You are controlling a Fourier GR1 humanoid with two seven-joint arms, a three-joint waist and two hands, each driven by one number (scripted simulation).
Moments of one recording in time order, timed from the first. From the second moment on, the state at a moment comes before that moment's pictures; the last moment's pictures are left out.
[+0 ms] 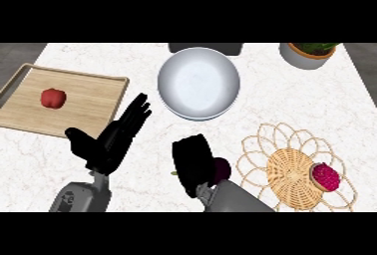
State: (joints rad) left arm -0.16 0.10 -0.20 -1.53 0.24 -0.04 0.15; right arm -0.50 0.00 0.82 -1.34 1.00 0.22 0.71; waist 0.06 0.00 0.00
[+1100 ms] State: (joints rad) left arm -0.11 0.10 -0.17 -1.56 0.22 -0.04 0.16; right arm -0.81 -0.02 0.78 -1.91 0.90 0.31 1.02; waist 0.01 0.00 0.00
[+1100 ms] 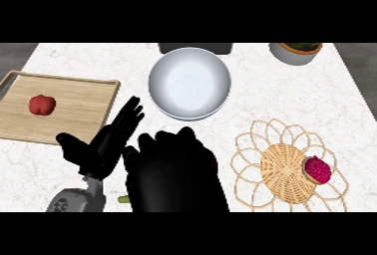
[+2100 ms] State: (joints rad) left arm -0.12 0.08 -0.16 -1.59 0.20 -0.05 0.18; right arm -1.01 -0.02 0.38 -1.15 0.96 -0.03 0.56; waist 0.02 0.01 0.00
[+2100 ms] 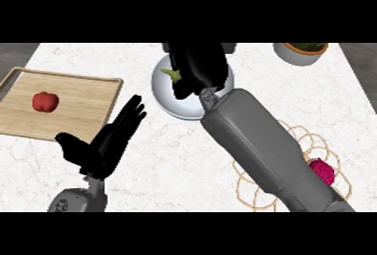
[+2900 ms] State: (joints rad) left arm -0.16 0.07 -0.16 -1.57 0.19 -0.07 0.17; right arm -1.18 -0.01 0.12 -0.46 0.88 -0.25 0.29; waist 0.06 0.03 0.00
